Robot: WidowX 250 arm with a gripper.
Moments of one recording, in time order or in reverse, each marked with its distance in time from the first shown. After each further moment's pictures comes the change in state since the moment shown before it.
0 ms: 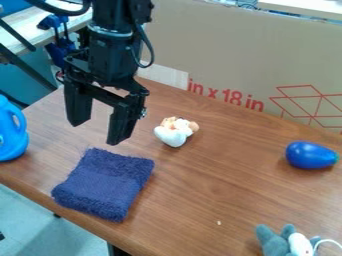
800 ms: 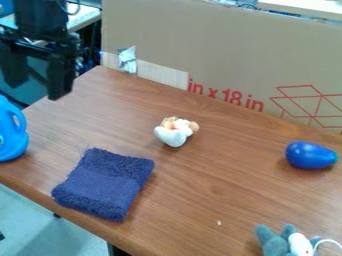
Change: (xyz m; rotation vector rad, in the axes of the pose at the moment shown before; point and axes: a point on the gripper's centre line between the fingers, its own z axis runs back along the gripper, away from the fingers) arm -0.019 0.089 0.022 -0.042 -0.055 0.245
